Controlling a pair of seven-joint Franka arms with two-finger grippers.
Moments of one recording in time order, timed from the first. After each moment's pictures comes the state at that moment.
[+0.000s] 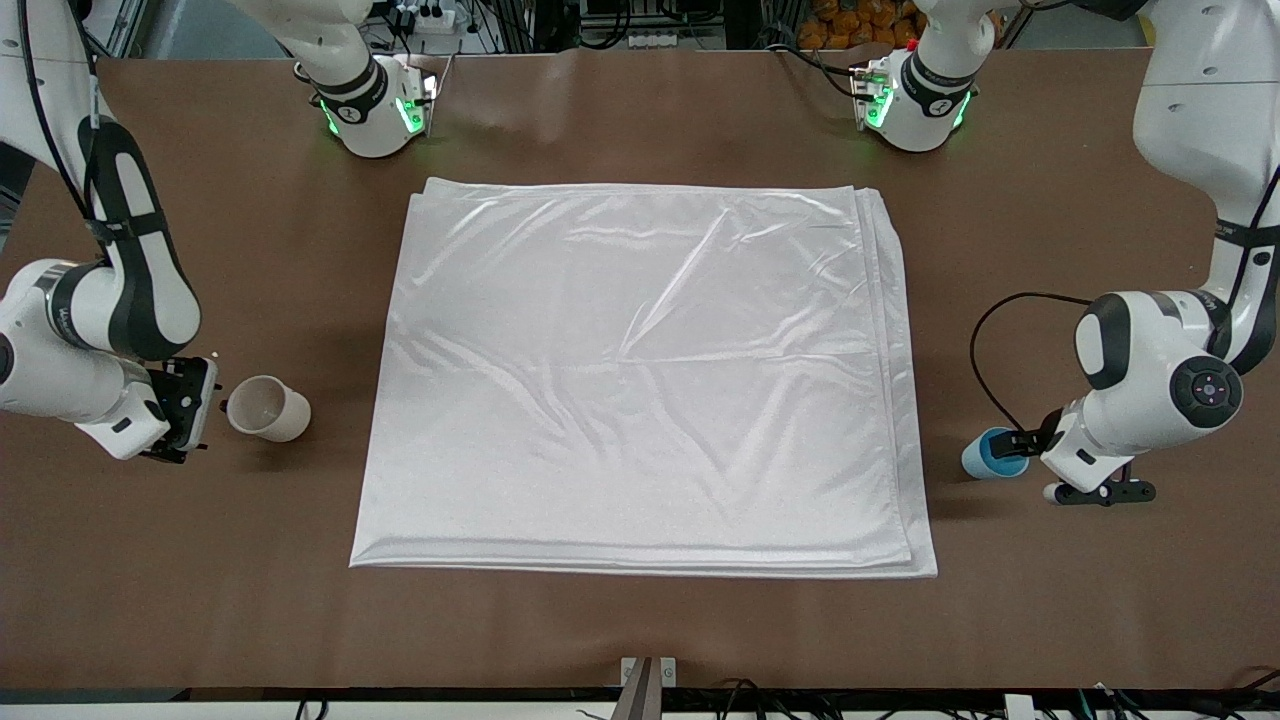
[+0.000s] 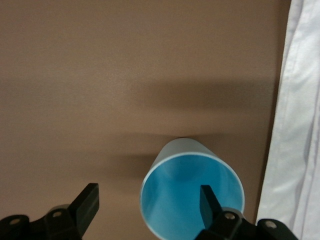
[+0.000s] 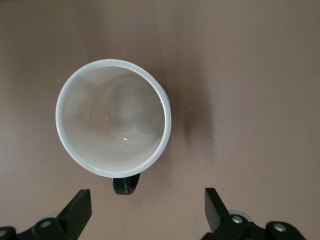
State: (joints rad) left arm 0.15 0.61 -0.13 -1.69 0.13 2.28 -0.05; right arm -0.23 0.50 0.02 -1.80 -0.07 2.23 -1.67
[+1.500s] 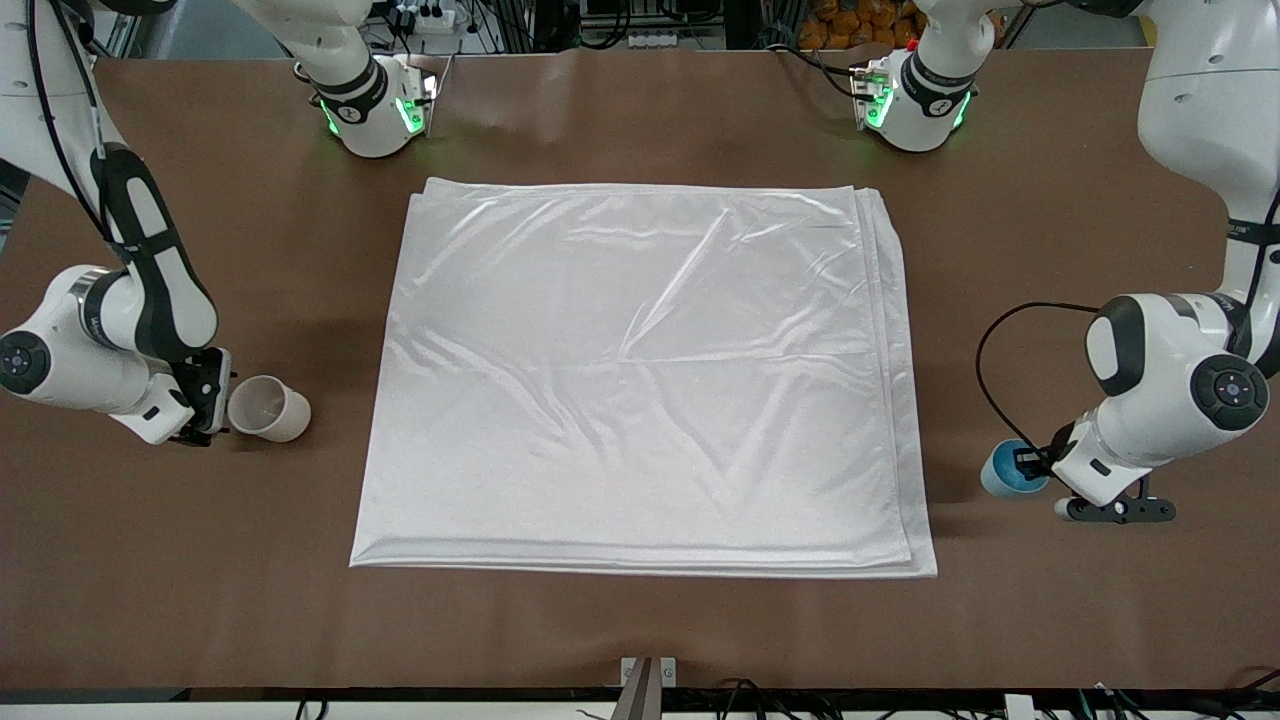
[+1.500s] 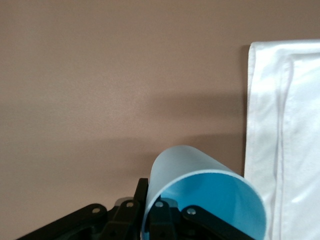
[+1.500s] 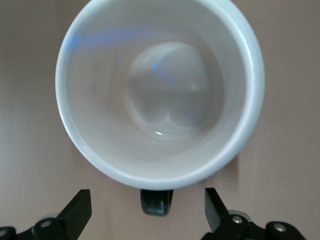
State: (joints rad) left arm 0.14 0.60 -0.14 -1.61 0.13 2.27 -0.02; right arm -0.28 0.55 0.02 -1.89 -0.06 2.31 -1.76
